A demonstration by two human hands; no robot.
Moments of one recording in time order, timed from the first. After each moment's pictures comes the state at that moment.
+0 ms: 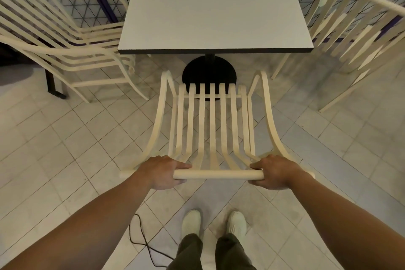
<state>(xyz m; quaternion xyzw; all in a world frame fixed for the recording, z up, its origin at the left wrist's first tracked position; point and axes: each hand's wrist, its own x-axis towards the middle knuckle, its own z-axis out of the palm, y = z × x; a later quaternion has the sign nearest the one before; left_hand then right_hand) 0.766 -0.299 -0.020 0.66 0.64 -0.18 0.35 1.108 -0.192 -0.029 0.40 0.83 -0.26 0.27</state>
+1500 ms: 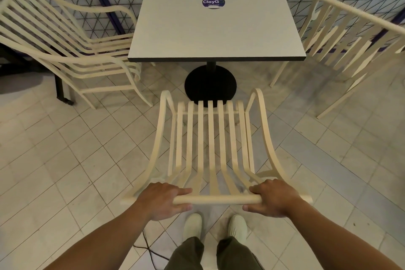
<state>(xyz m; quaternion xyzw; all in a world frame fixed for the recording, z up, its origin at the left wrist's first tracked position) 0.785 -0.393 -0.014 0.70 0.63 -0.13 0.32 1.124 -0.280 -0.024 0.42 0.85 -0.25 0.21</state>
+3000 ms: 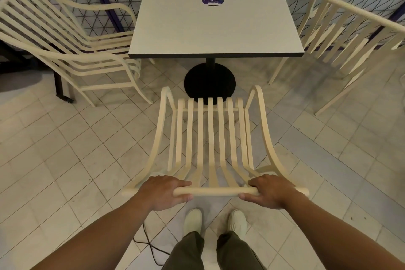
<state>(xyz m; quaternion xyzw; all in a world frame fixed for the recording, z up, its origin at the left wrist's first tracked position) 0.781 -0.396 -0.013 0.69 0.63 -0.11 0.33 1.118 -0.287 -0.021 0.43 0.84 -0.26 0.21</state>
